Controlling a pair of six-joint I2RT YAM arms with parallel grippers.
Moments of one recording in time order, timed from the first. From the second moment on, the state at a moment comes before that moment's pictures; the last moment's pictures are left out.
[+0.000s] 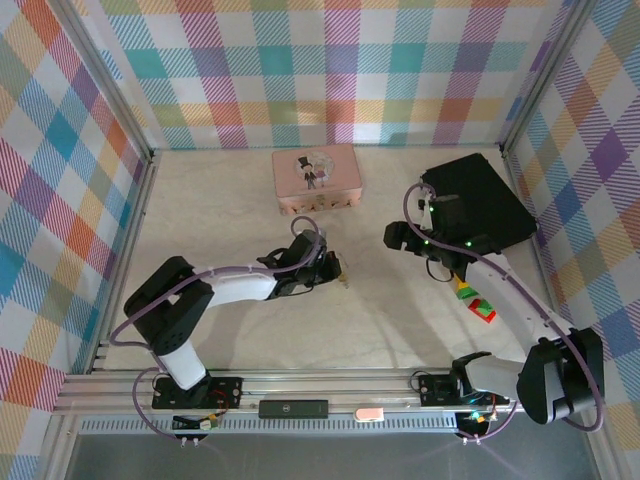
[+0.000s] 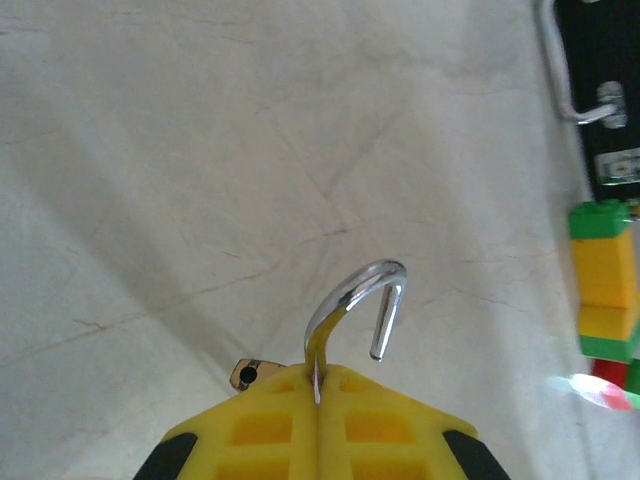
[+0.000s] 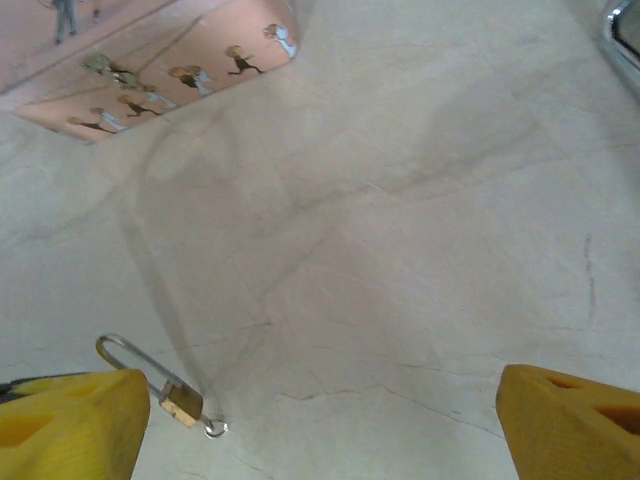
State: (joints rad) left arm -0.79 1.72 0.89 0.07 0.08 -0.93; right arm 0.30 1.20 0.87 -0.49 -0.14 0.43
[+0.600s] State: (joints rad) left arm -0.77 1.72 1.01 -0.15 -0.05 -0.80; right arm 0.27 1.17 0.68 -0.25 0.08 0.21
